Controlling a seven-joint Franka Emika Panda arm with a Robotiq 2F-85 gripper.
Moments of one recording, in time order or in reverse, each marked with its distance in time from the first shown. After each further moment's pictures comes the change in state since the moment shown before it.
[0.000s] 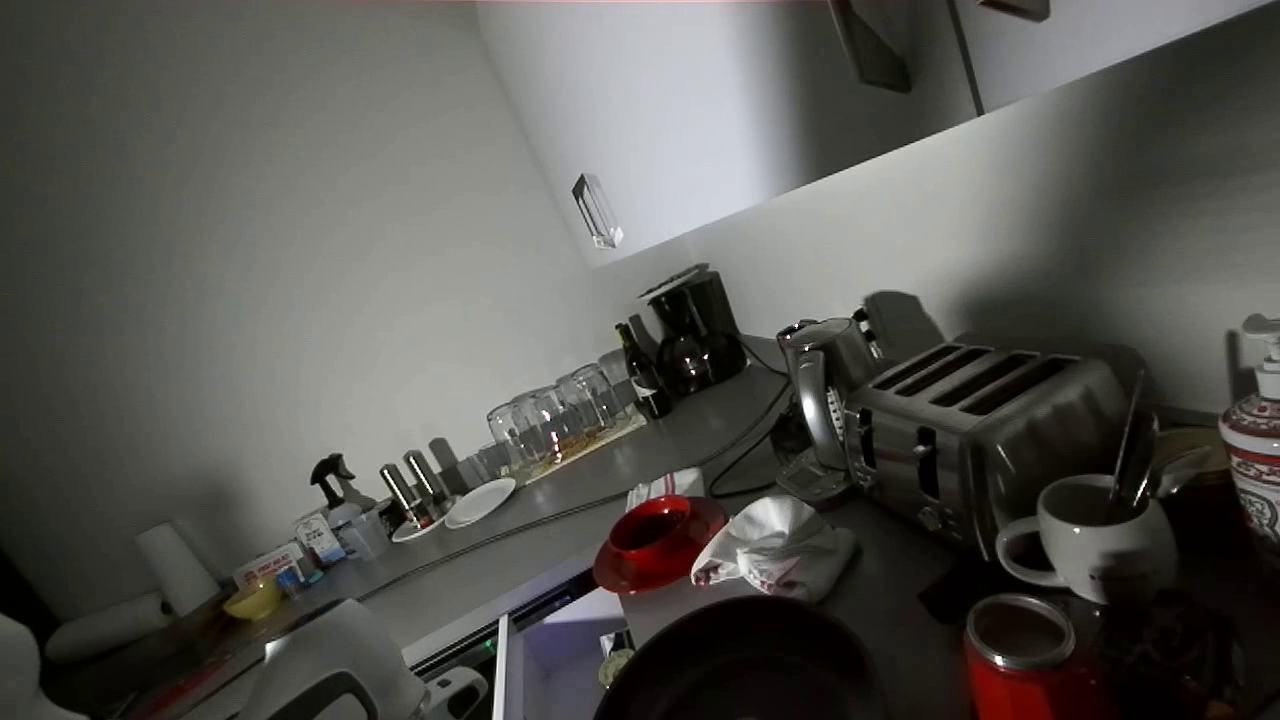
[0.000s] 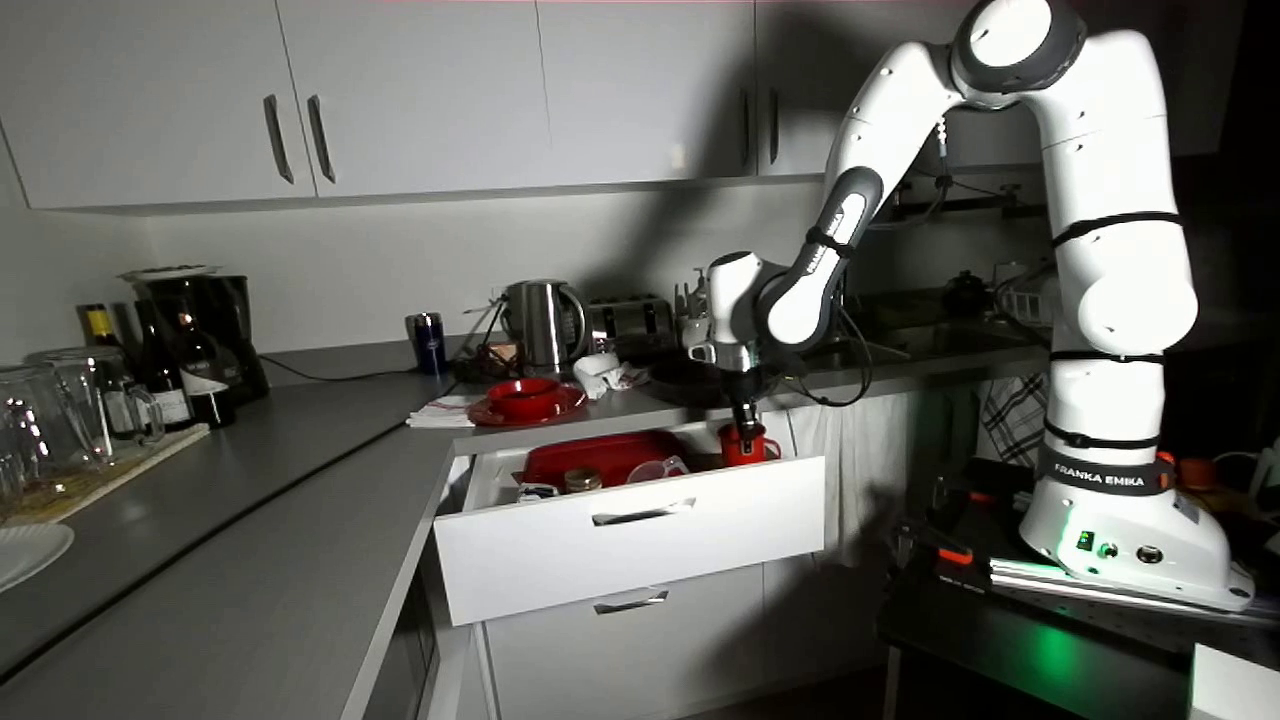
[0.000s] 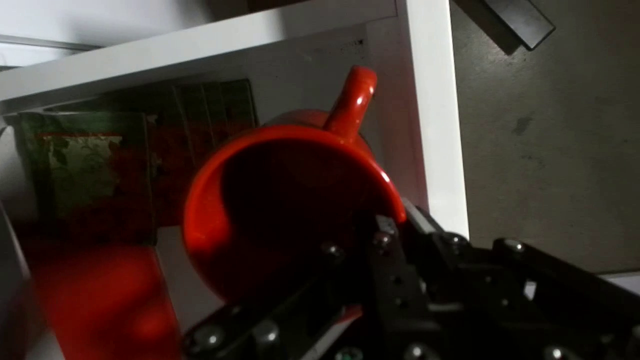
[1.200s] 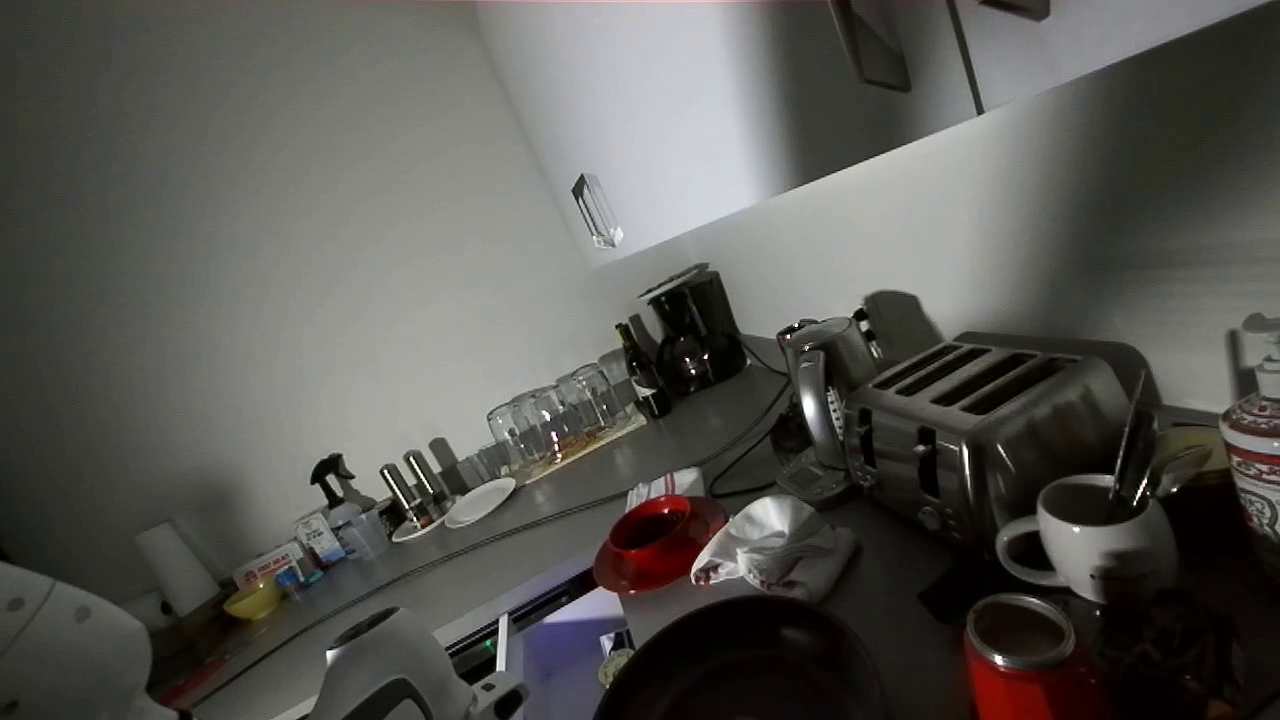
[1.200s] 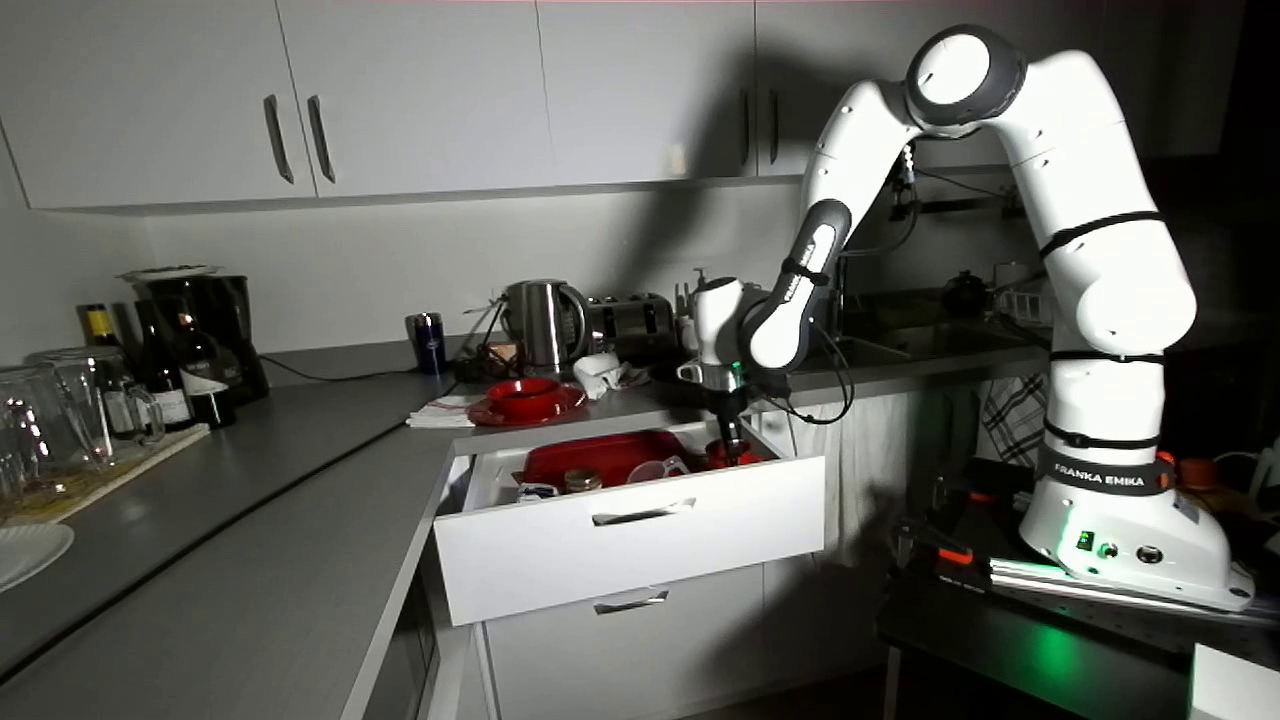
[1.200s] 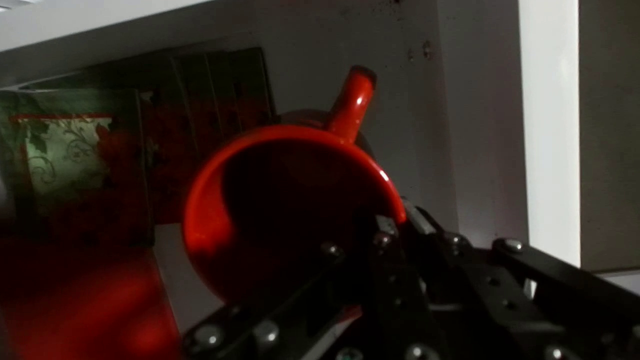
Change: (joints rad) arm -0.009 0.166 -0.020 0.112 -0.024 0.060 0.005
